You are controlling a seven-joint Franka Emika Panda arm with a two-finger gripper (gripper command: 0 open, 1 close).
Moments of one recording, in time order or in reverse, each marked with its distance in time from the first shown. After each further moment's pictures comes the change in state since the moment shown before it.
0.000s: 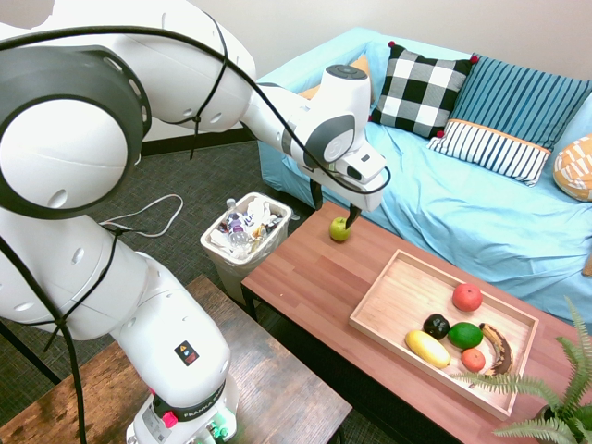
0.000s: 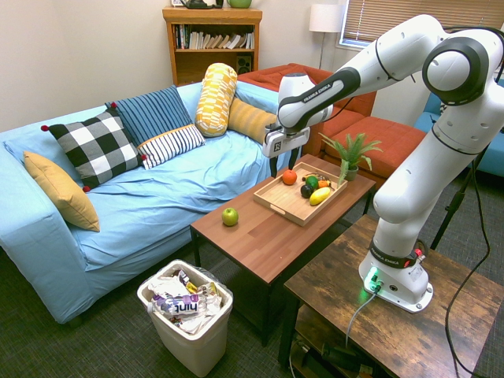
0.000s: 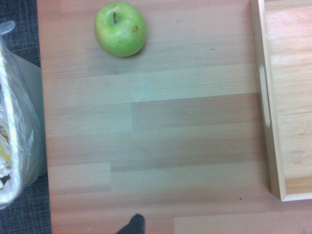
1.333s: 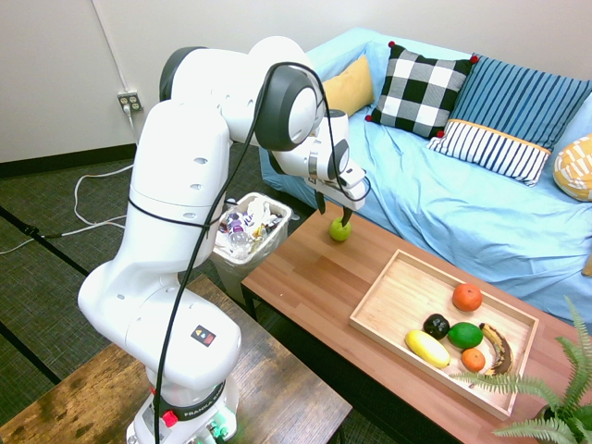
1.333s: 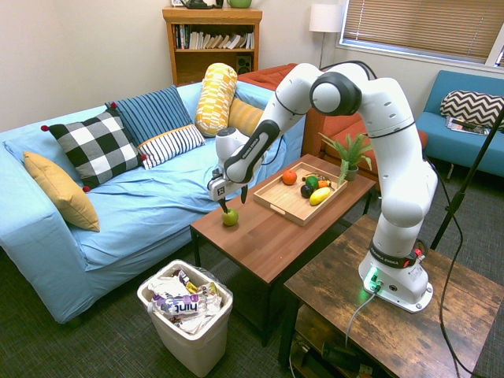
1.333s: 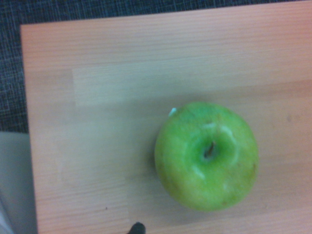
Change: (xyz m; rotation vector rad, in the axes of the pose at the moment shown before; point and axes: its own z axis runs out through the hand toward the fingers) arm 0.017 -0.195 0.206 -0.085 0.073 0.040
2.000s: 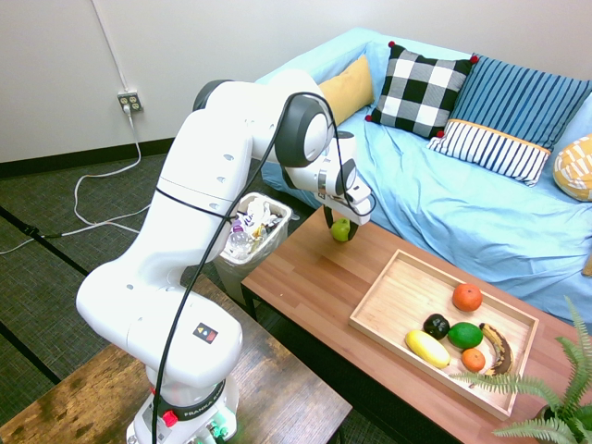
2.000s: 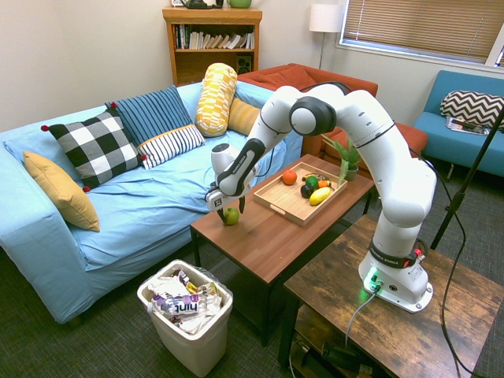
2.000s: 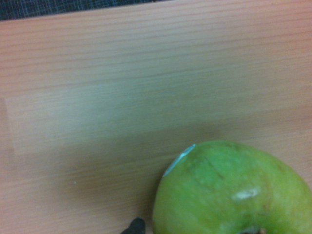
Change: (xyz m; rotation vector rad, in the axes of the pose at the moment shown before) arm 0.022 -0.023 0.075 -0.045 -0.013 0.040
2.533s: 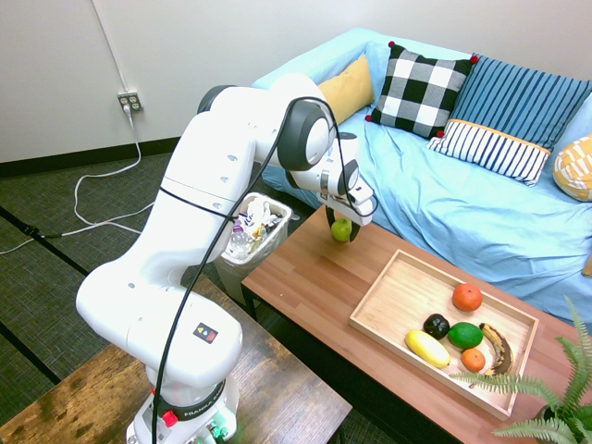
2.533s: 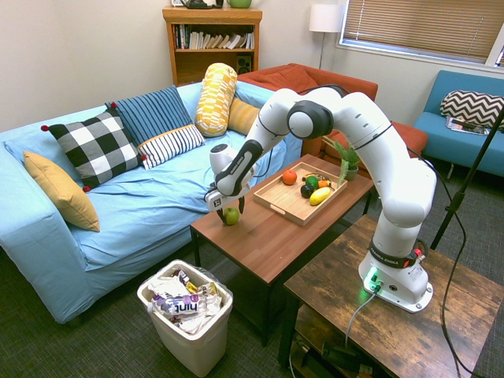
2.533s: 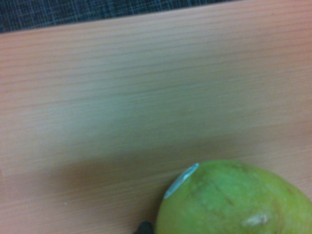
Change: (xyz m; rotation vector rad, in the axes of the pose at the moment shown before) arm 0.009 -0.003 0.002 -0.020 -0.009 0.010
